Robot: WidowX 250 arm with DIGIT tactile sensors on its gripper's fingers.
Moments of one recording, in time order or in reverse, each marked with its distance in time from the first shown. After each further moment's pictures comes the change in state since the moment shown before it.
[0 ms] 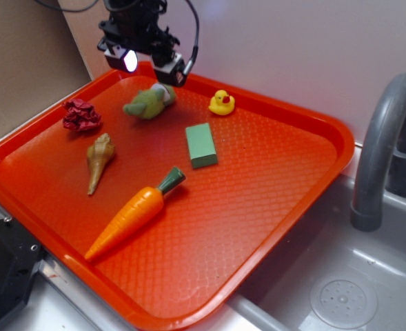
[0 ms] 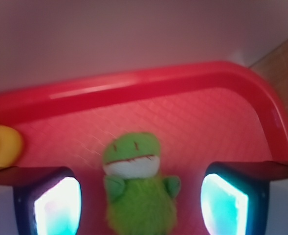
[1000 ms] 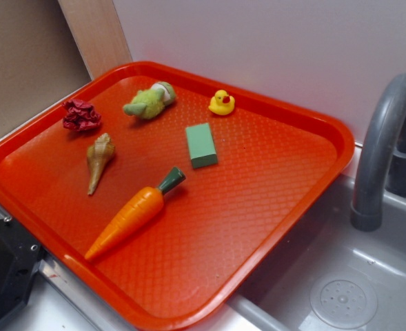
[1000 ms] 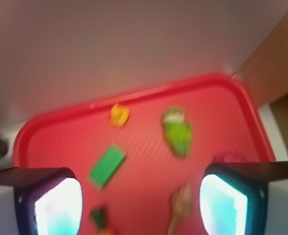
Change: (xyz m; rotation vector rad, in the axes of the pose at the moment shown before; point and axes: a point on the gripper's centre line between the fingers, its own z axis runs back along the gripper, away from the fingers) arm -0.015 -0.009 0.159 -0.193 -0.058 0.076
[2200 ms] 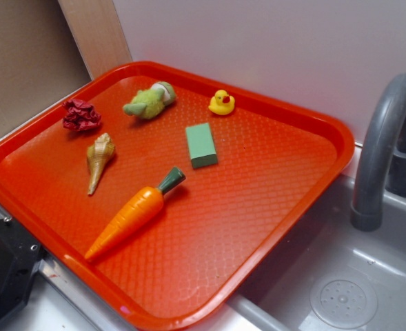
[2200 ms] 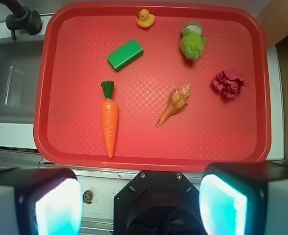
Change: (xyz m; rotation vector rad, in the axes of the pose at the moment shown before) arm -0.143 0.013 0.069 -0.069 0.193 -0.315
